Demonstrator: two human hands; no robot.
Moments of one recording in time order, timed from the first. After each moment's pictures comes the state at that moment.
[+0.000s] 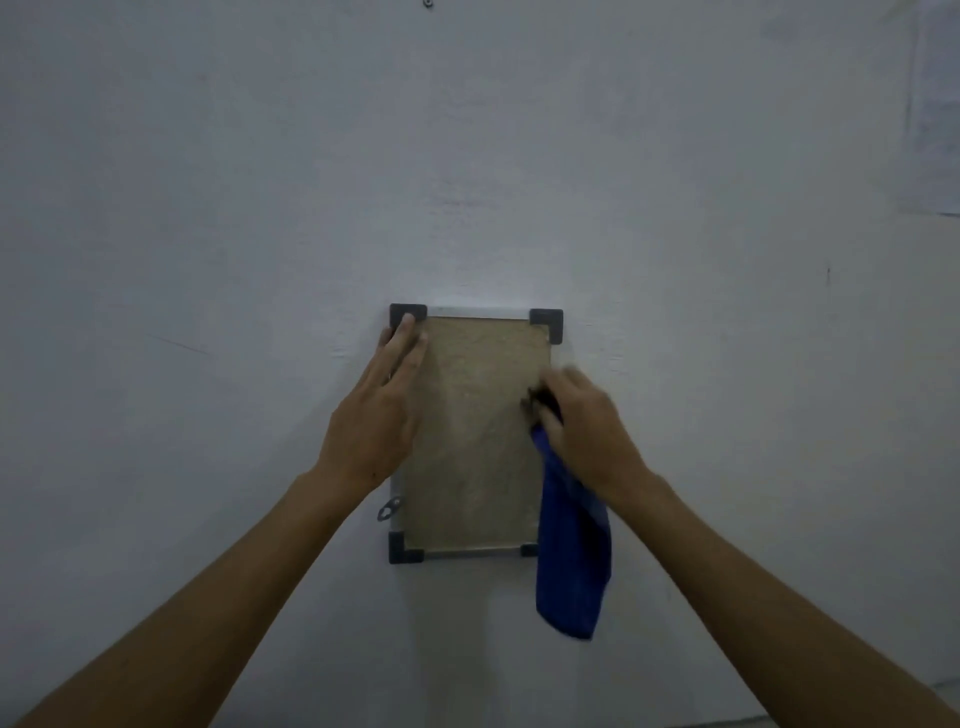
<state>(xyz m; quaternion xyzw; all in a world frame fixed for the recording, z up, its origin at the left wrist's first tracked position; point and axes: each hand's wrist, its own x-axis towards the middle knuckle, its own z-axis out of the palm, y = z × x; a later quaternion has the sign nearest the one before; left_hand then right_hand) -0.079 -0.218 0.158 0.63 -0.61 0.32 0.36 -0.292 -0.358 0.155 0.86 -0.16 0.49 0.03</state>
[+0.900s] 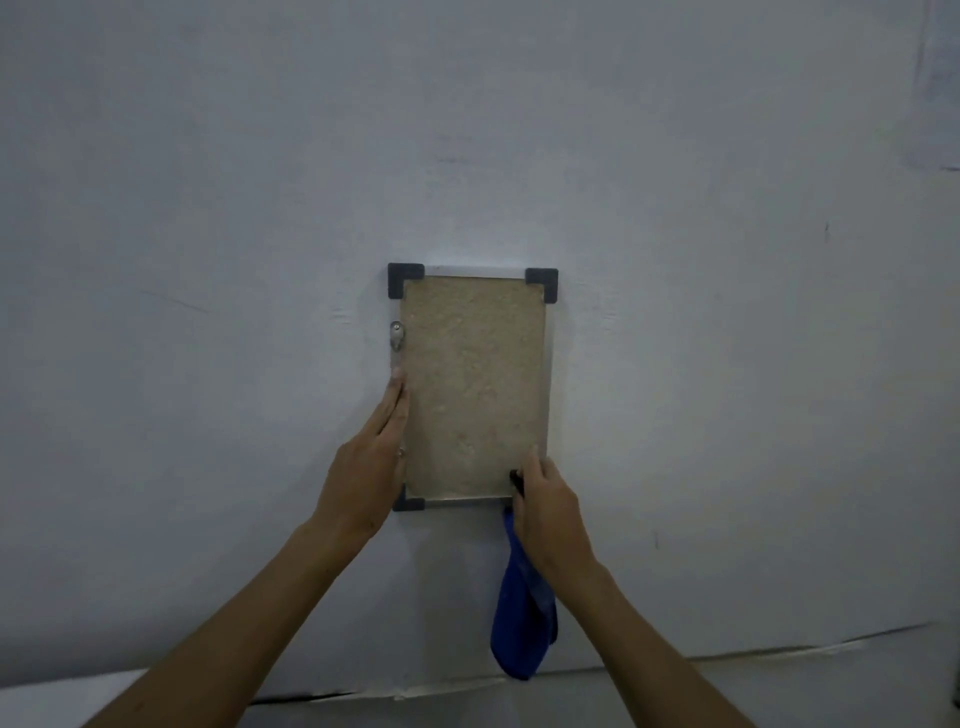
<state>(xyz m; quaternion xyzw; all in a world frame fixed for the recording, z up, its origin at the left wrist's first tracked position) -0.085 -0.199 0.065 0.65 -0.61 0.26 0.37 -0.274 -0.328 0.011 0.86 -0.29 0.42 -0.07</state>
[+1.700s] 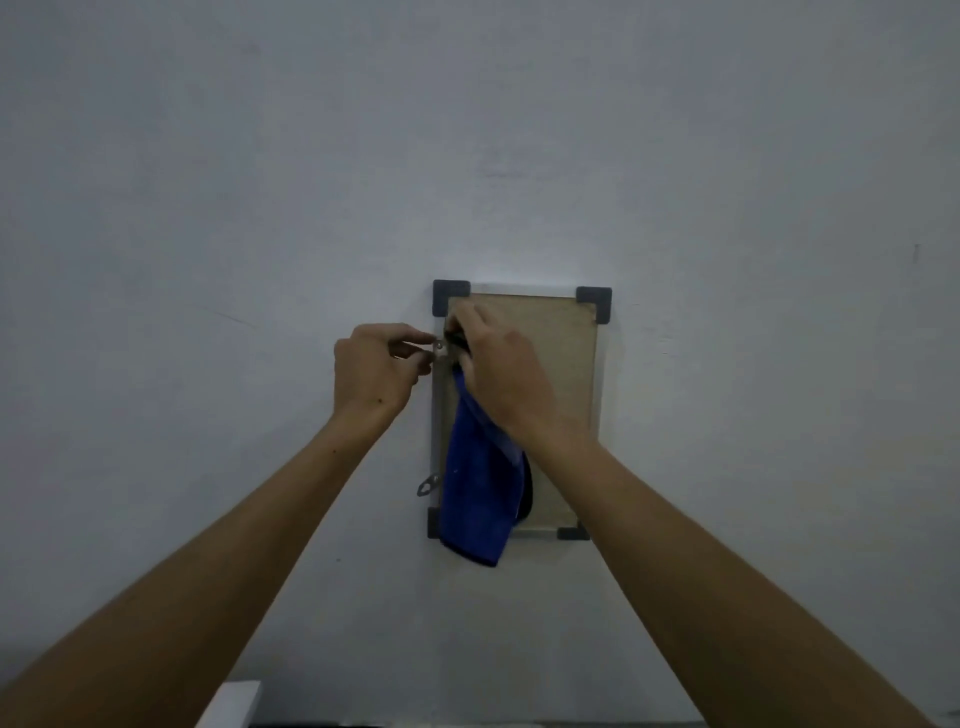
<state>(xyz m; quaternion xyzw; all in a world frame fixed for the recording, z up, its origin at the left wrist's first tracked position) -0.058 -0.206 0.179 0.63 -0.47 0.17 0.59 -0.178 -0.303 0.191 0.86 -0.10 0.50 0.06</state>
